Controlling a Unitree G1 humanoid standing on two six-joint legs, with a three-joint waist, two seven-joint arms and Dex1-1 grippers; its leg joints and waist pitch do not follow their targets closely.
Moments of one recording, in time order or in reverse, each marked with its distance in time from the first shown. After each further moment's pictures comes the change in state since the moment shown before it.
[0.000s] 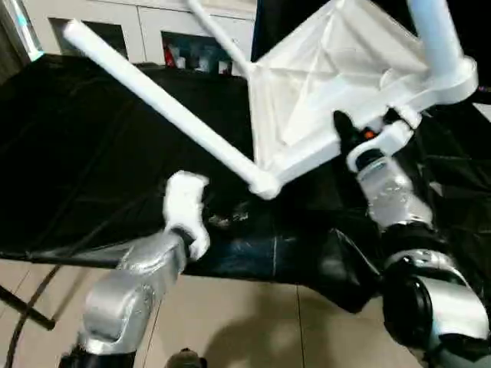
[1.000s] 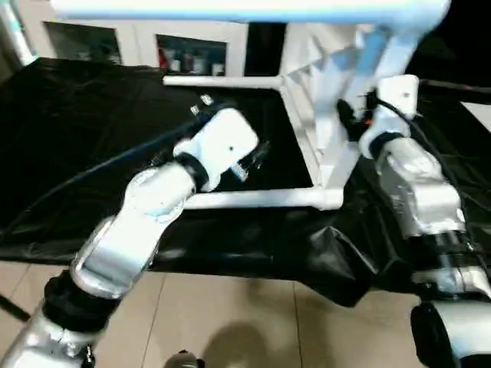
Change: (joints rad) left arm -0.347 0.265 -0.215 0.040 0.434 -0.292 -0.095; right arm 0.059 -0.116 0.292 -0.328 -0.330 0.136 -0.101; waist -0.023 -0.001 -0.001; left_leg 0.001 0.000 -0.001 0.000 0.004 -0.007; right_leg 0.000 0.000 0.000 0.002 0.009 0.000
